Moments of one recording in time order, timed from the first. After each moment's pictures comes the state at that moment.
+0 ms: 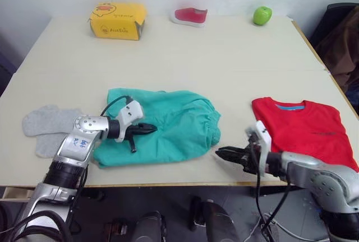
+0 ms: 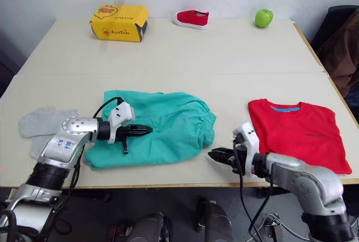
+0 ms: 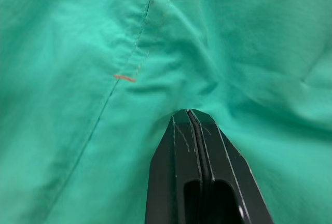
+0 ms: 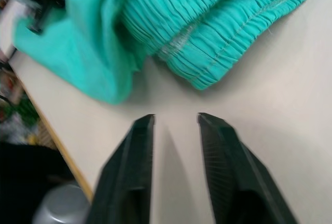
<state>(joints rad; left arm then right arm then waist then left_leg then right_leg) -0.56 0.63 -0.17 0.20 -0.16 0.30 -1.01 -0.12 -0.57 -0.22 -0.44 1.12 1.15 0.42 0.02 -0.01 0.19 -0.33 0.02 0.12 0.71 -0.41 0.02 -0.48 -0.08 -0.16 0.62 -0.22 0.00</state>
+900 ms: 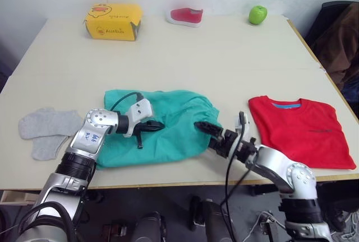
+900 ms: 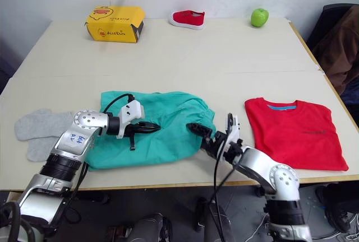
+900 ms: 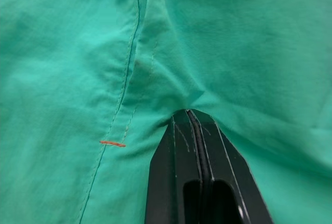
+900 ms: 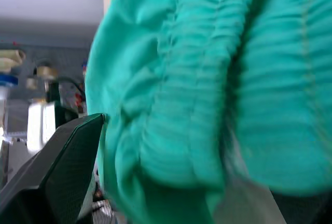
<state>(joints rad) -0.61 0.59 -0.20 0.25 -0.11 0.24 -1.04 -0.30 -0.27 -0.08 -0.07 1.85 0.85 -0.39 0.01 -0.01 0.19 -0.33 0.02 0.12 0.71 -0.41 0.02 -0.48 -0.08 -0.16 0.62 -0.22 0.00</state>
